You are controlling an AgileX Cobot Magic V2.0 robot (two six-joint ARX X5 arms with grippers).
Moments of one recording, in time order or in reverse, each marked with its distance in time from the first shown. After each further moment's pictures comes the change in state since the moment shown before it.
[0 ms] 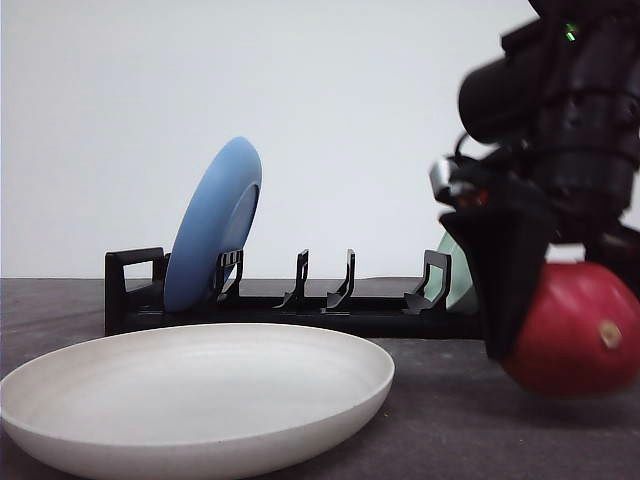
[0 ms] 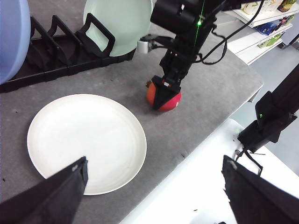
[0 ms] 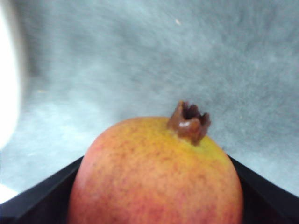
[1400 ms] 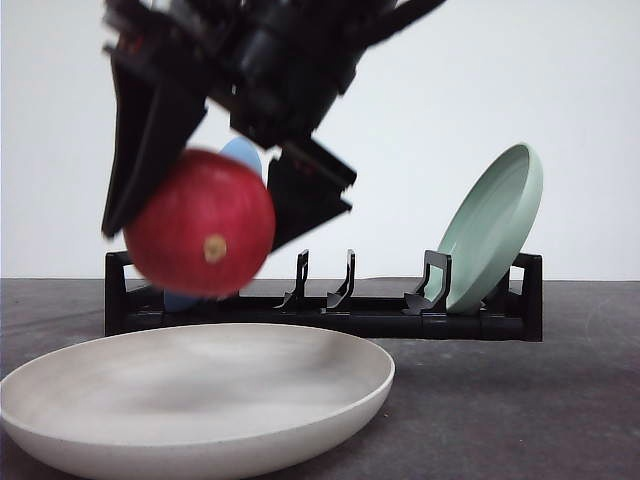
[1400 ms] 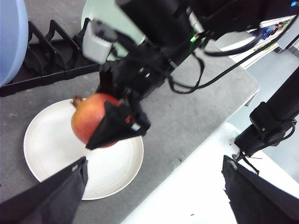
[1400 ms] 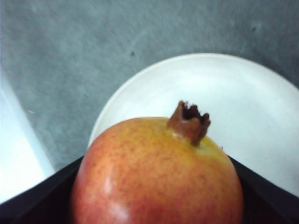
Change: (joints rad) left_arx 0.000 0.000 0.000 0.019 0.000 0.000; right_arx 0.439 0.086 0.148 0.451 -0.002 0.091
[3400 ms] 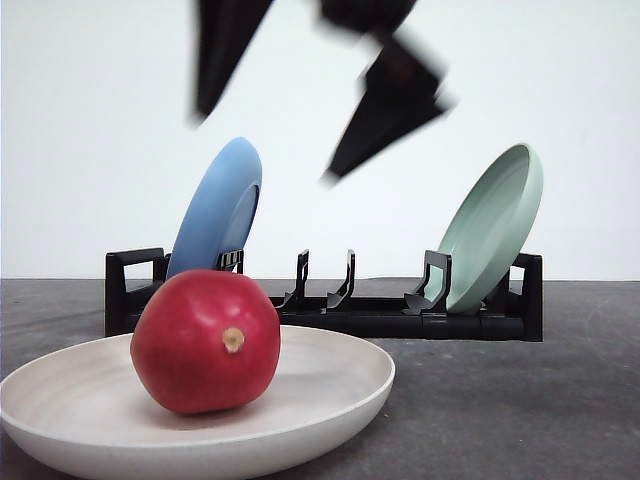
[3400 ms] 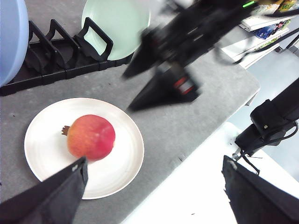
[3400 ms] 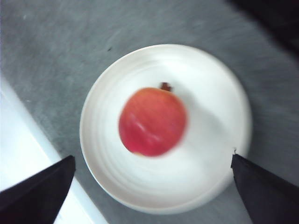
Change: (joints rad) left_arx 0.000 0.000 0.000 -0.003 0.000 0.000; right_arx -0.027 -0.336 0.004 -0.266 0.156 -0.002
